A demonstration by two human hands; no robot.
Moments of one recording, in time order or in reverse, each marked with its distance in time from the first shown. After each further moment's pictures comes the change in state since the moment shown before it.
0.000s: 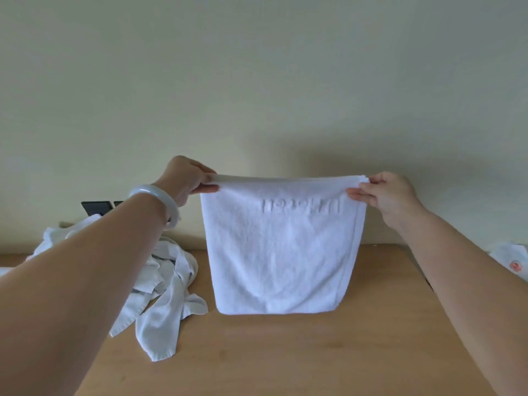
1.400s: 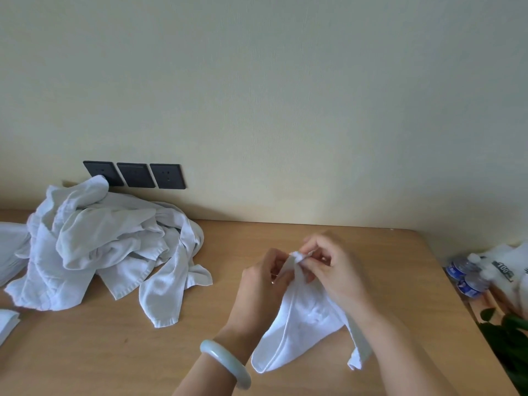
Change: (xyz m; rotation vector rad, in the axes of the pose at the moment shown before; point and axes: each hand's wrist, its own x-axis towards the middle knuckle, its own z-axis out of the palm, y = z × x) left_hand -0.132 -0.173 0.098 0.227 -0.175 0.360; right_hand -0.132 0.096 0.074 -0.326 -0.393 -0.192
